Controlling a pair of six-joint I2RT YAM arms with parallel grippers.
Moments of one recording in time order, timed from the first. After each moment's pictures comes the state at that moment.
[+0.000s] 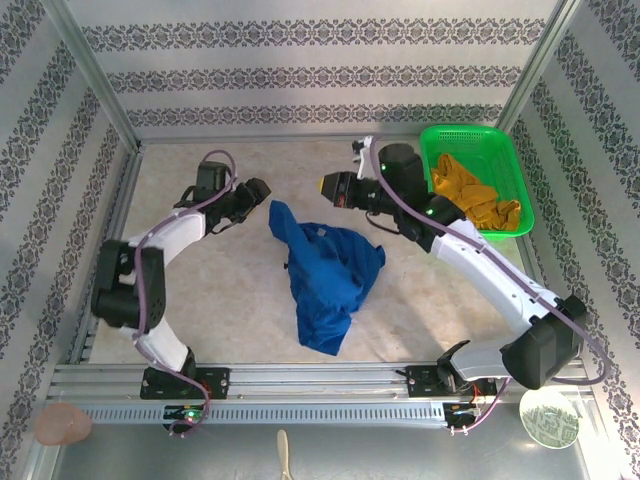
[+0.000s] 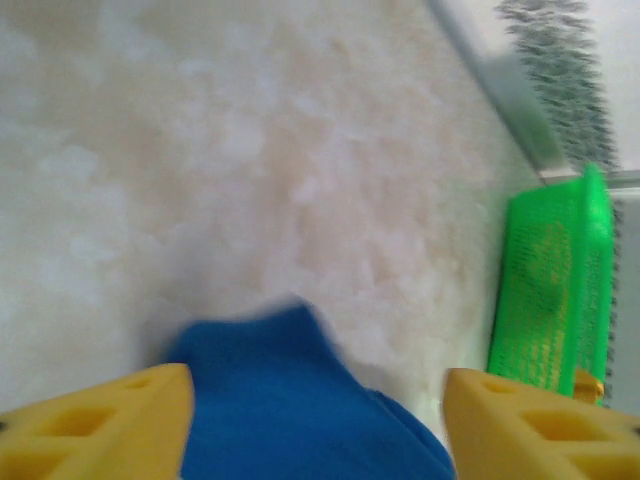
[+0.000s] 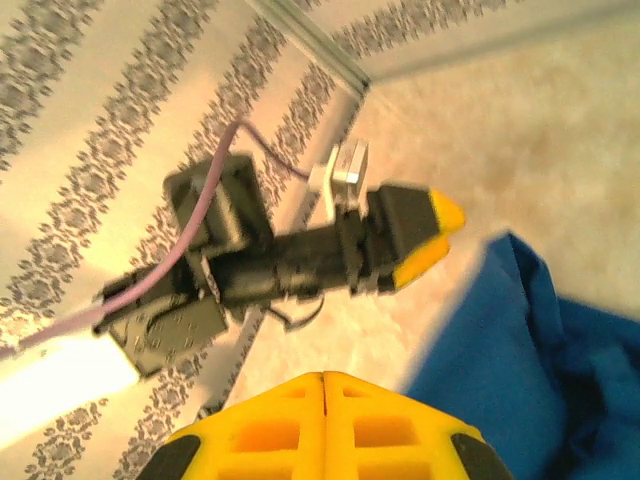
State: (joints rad) left arm -0.14 1.62 1.05 -0.10 0.43 -0.86; right arm 0.57 1.36 1.31 -0.29 -0.43 0.72
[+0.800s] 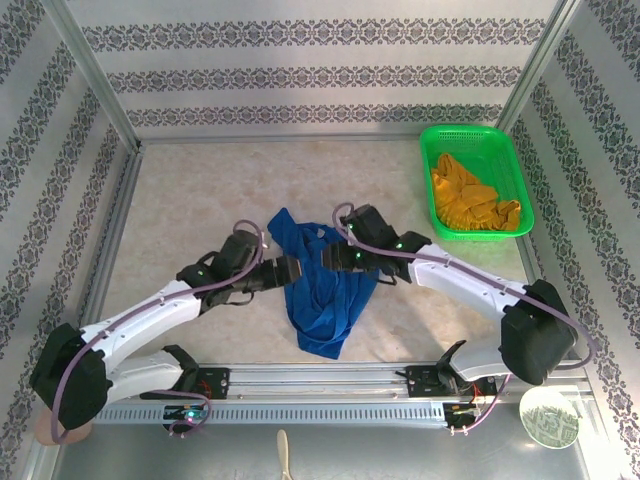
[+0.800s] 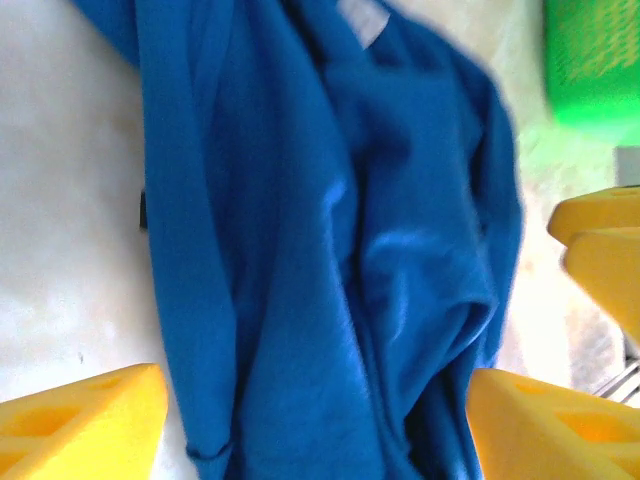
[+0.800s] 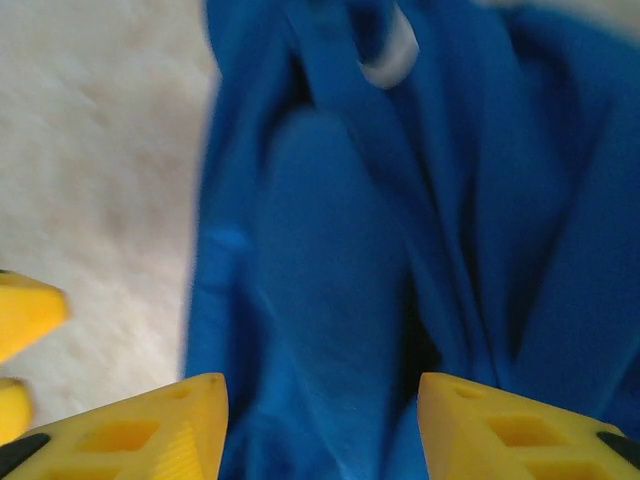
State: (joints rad) left arm -0.64 1.12 0.65 -0.32 0.17 -0.85; right arm 0.71 1.39 0.92 -0.47 -0.16 0.63
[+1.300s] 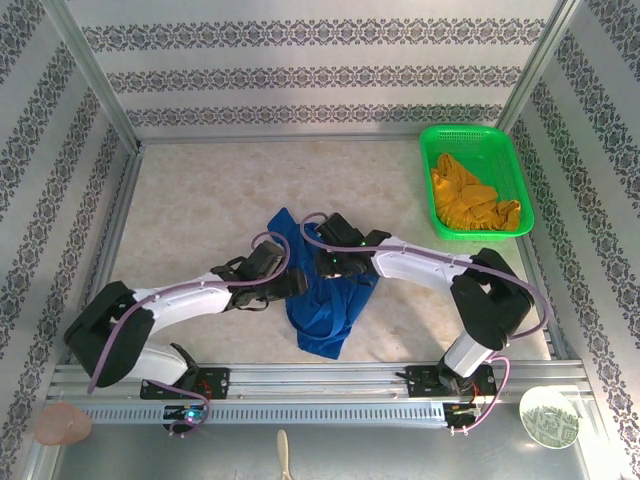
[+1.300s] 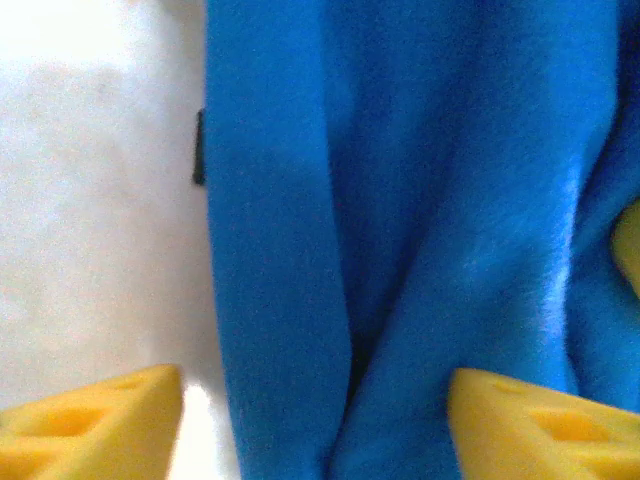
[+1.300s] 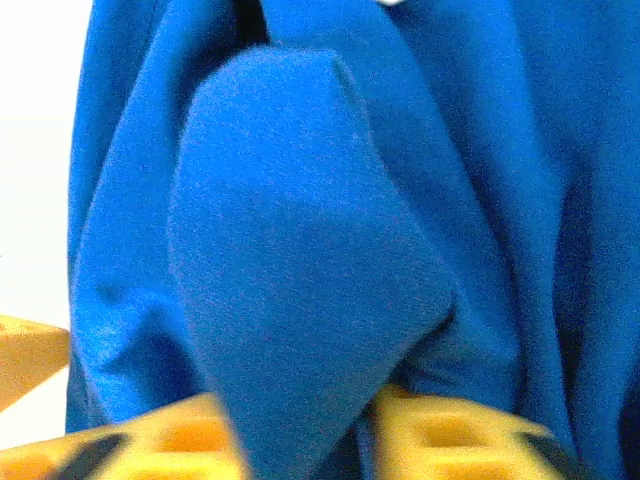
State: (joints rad) left arm -0.71 1.41 0.63 -0.18 0.08 -0.88; right arm 0.78 1.65 1.04 -0.45 -0.04 0.61
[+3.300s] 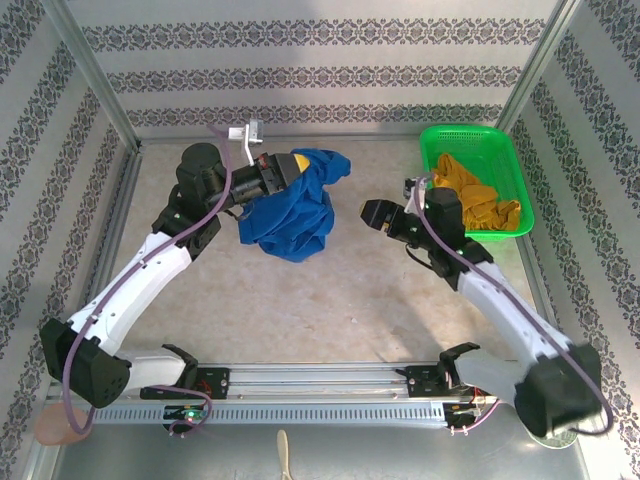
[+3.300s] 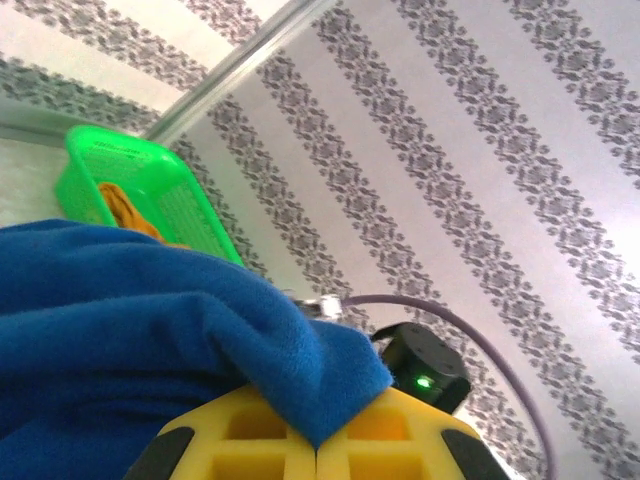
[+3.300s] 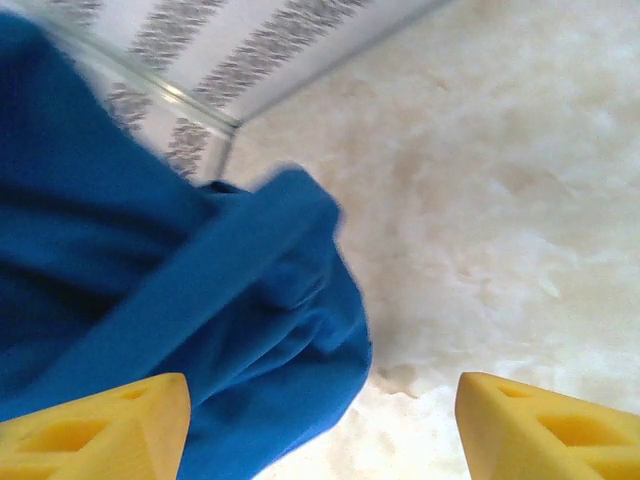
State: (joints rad) left arm -0.44 1.27 1.23 0.06 0.61 -0.93; right arm 0.34 1.03 0.79 -0.13 -0.42 0.73
